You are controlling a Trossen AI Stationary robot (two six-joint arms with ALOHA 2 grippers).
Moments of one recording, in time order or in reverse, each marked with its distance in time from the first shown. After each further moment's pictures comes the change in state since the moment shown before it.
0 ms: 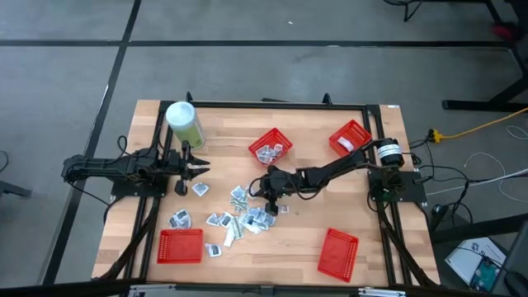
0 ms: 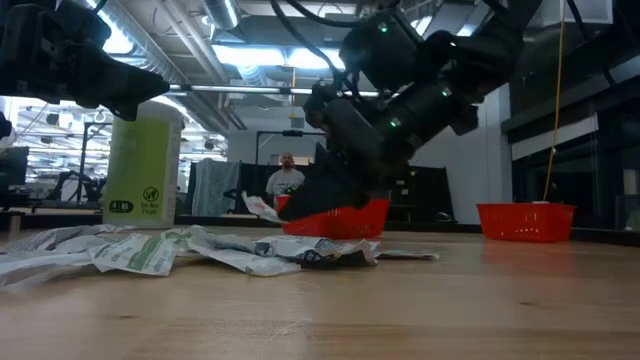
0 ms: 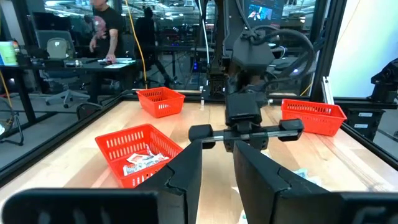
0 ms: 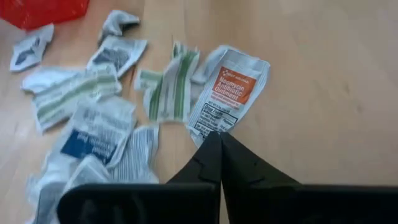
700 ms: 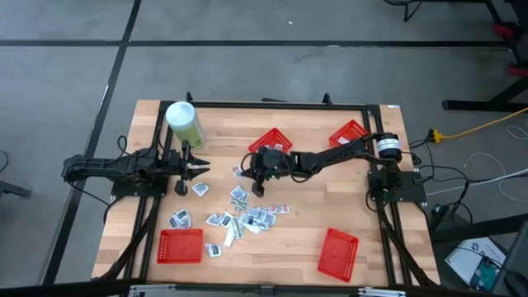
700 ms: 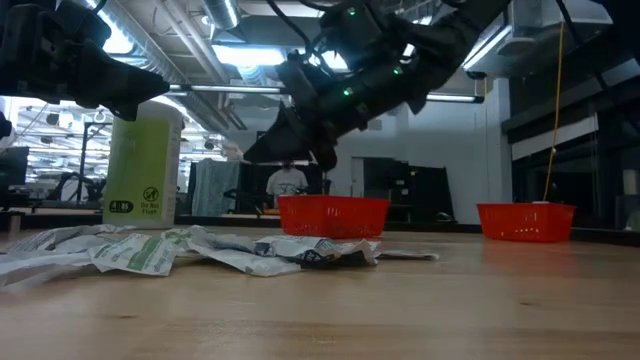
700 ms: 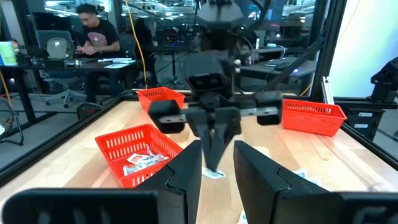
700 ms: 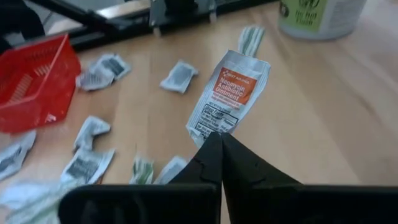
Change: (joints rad) left arm 0.000 0.000 0.000 0.000 0.000 0.000; right arm -0.122 -0.004 0.163 -0.003 -0.009 -0.023
